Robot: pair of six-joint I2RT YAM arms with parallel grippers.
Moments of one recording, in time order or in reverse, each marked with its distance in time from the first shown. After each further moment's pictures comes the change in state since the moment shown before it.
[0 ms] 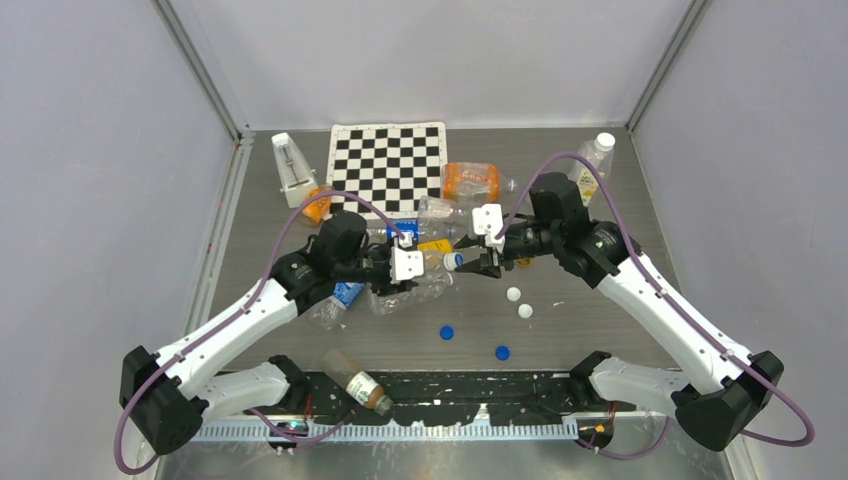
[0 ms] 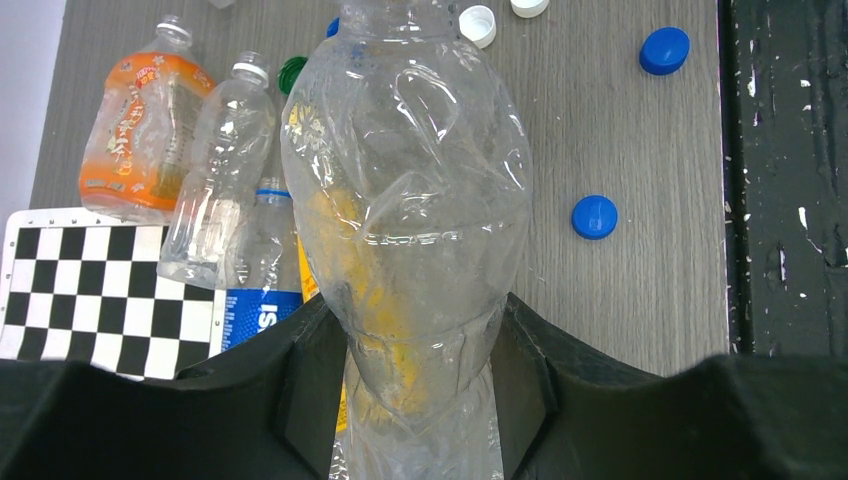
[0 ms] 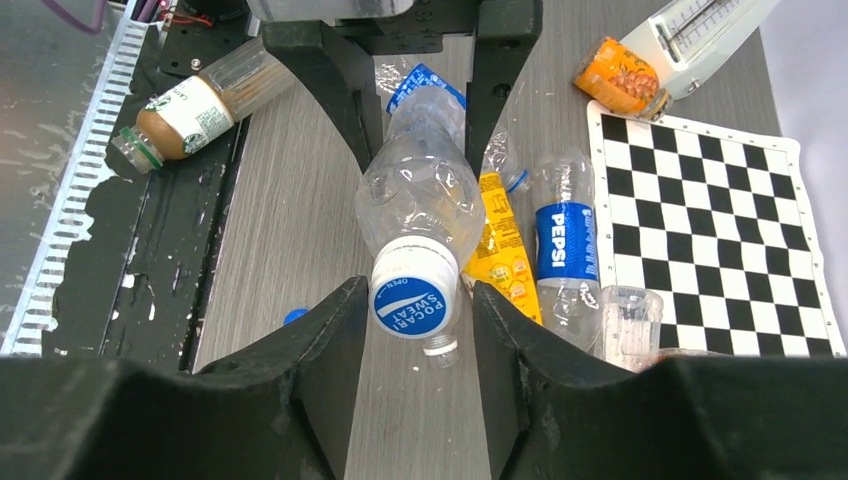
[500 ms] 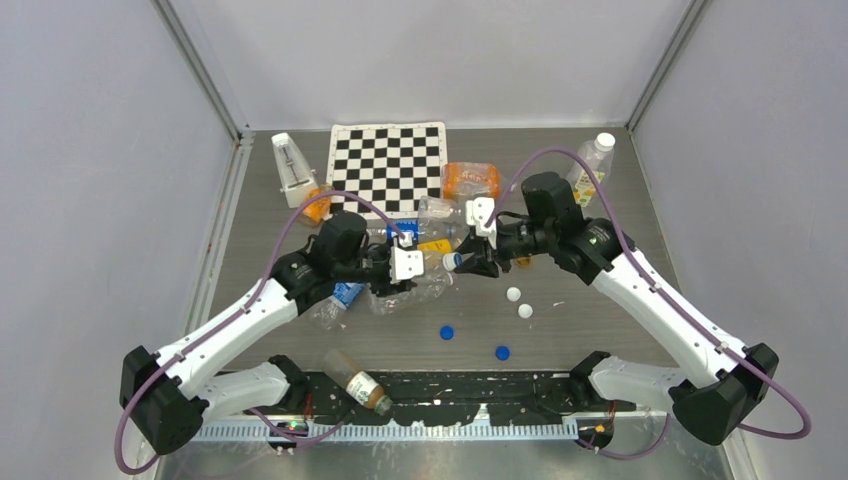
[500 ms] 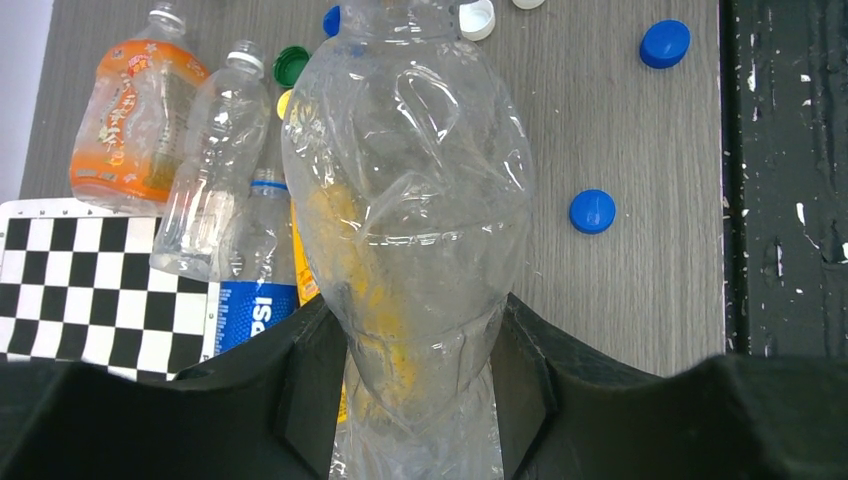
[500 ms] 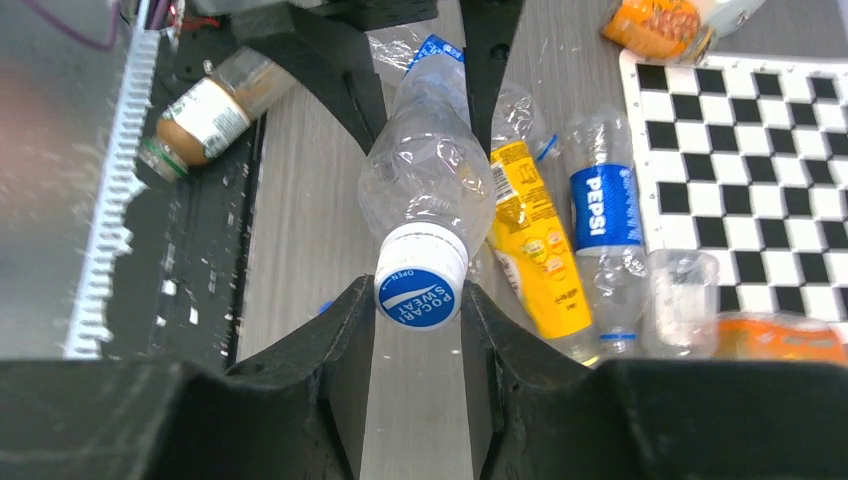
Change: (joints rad) left arm 0.000 0.001 0.000 -0.012 -0.003 -0.003; right arm 0.015 0.031 0.007 -0.046 0.039 0.045
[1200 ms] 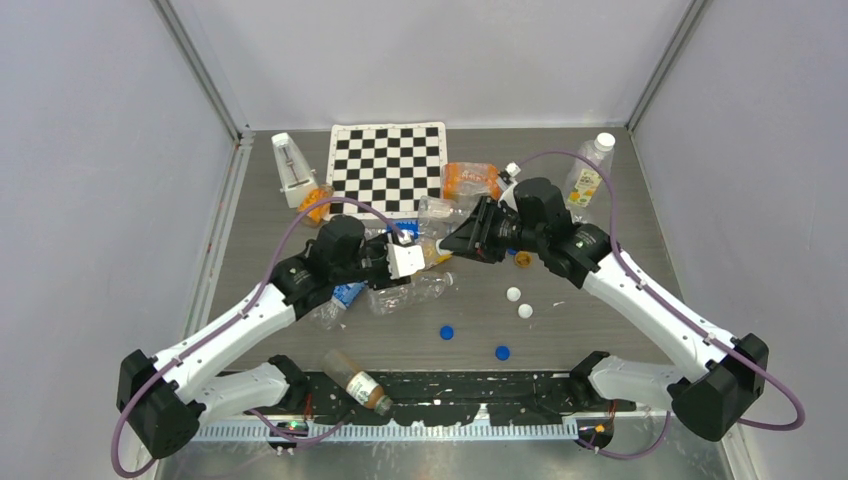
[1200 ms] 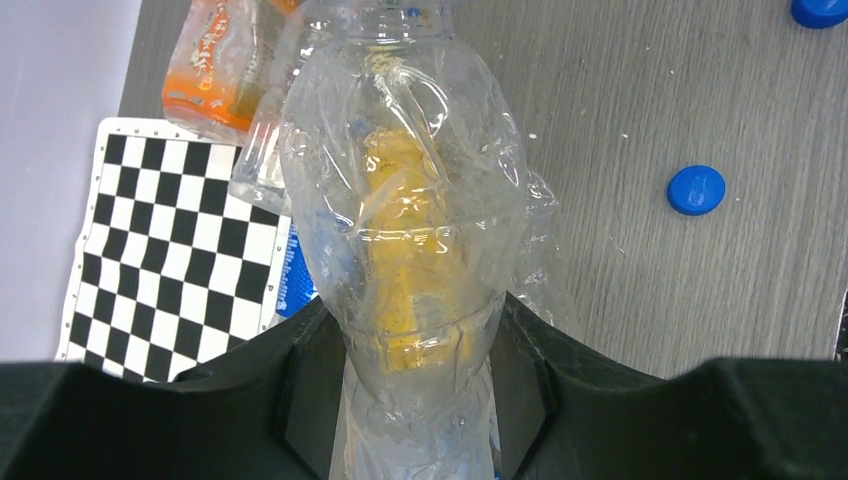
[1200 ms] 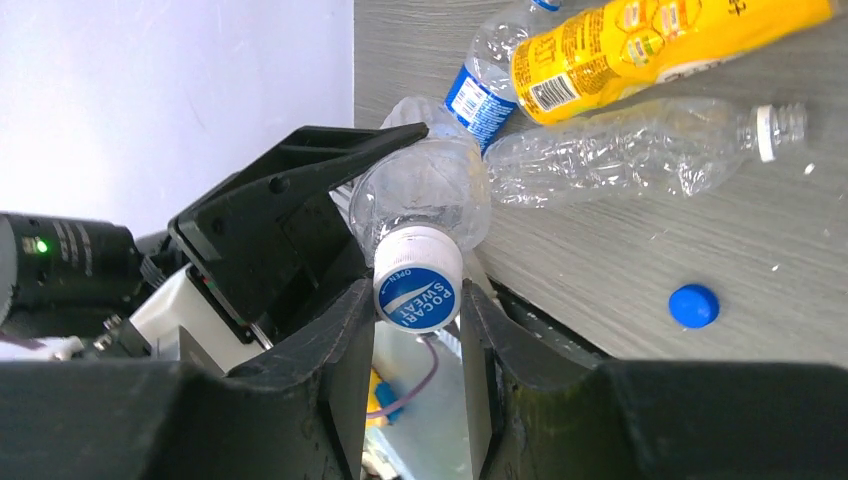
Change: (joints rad) left arm -0.010 -0.031 -0.031 0.053 -0.204 -0.003; right arm 0.005 0.029 -0.066 0.168 0.432 1.627
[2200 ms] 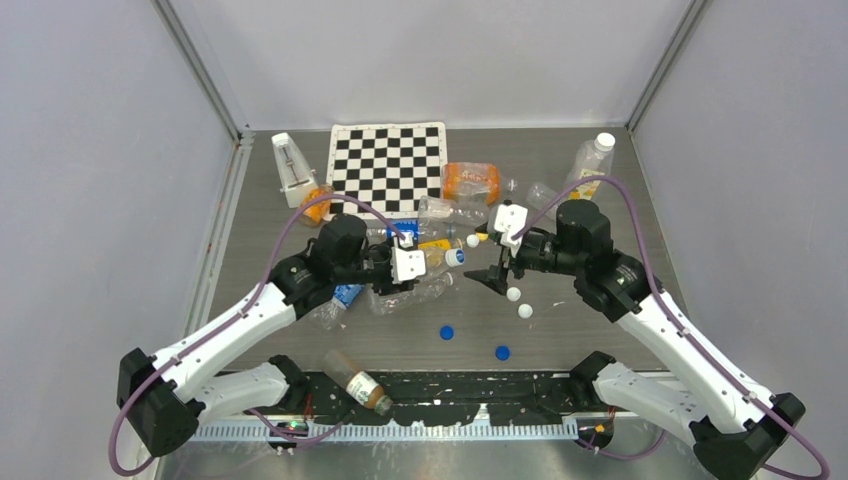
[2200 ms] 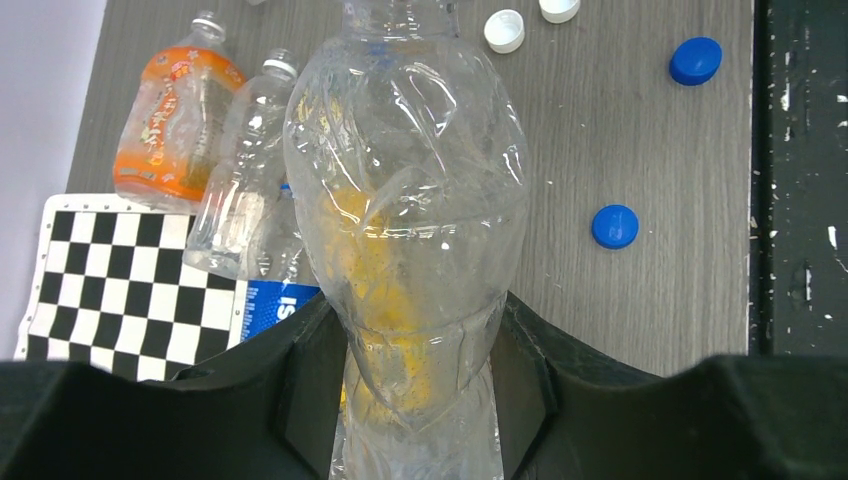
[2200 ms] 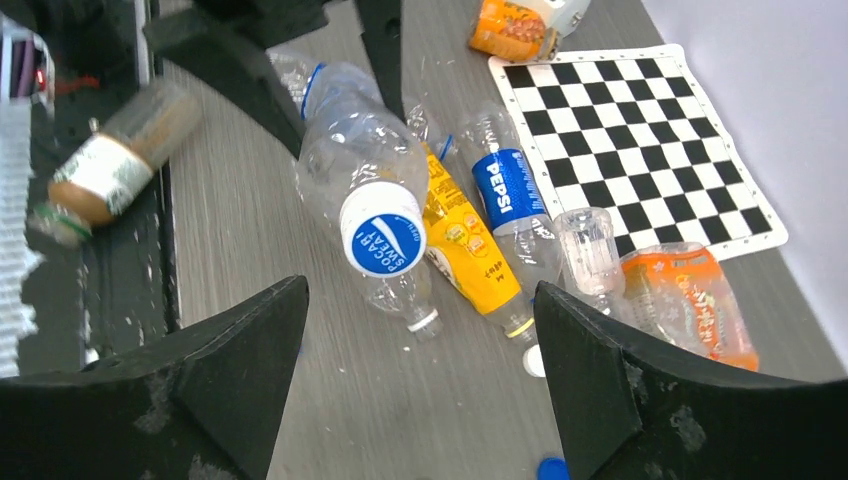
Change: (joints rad) left arm -0.023 0.005 0.016 -0.001 0.124 -0.028; right arm -0.022 -0.285 -0.146 0.109 -0.205 -1.329
